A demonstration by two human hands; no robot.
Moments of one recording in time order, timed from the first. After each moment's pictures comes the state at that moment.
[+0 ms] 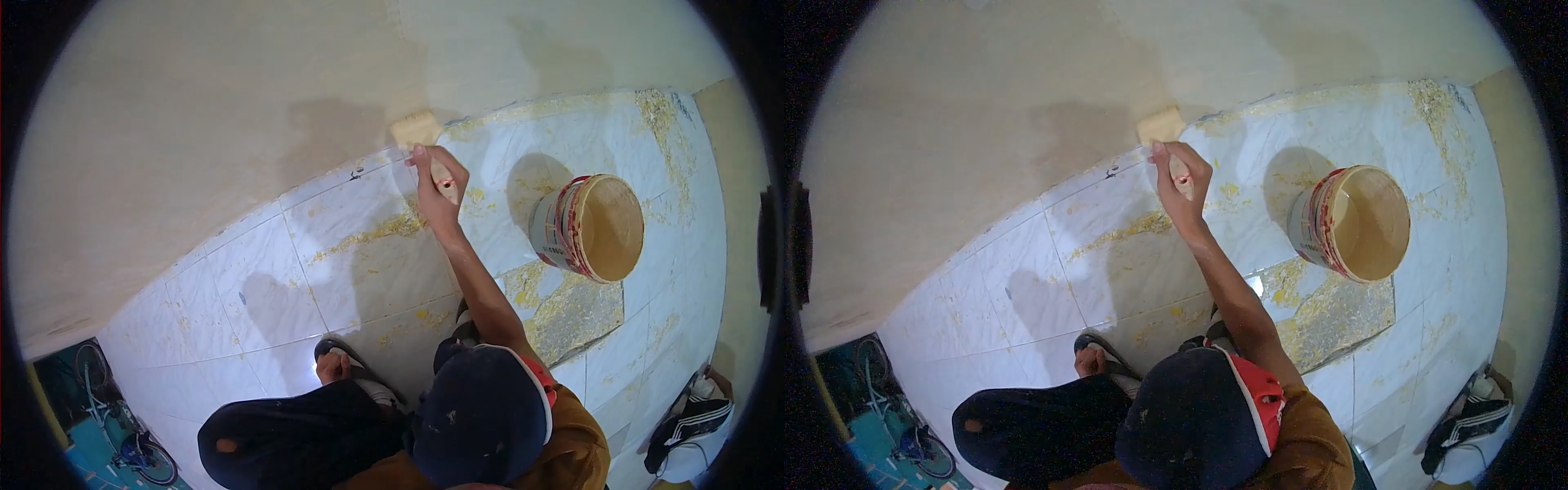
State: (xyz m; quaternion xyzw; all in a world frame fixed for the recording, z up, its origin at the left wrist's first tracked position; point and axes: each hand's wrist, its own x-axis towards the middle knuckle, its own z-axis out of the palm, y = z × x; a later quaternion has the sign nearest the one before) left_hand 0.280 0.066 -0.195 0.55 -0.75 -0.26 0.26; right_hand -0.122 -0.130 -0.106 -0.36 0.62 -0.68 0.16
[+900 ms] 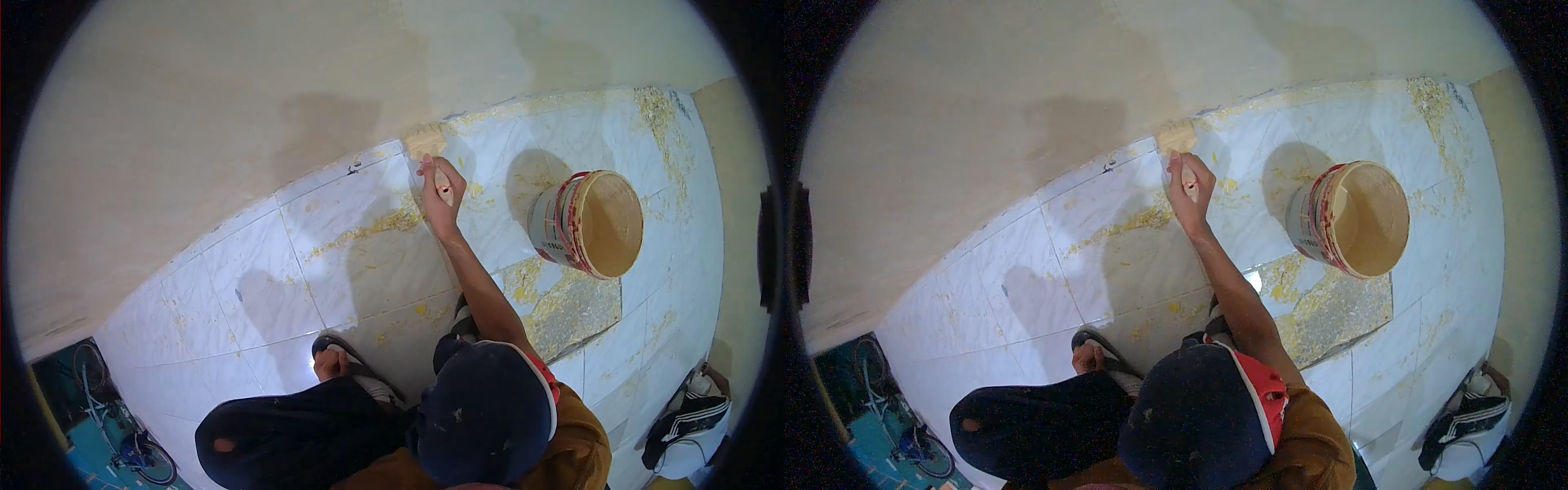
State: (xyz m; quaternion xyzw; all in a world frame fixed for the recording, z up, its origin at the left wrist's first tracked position) left_hand 0.284 0.067 -0.205 0.54 -0.76 -0.24 0.26; right_hand -0.123 -0.120 -0.169 -0.32 0.64 -0.68 0.15
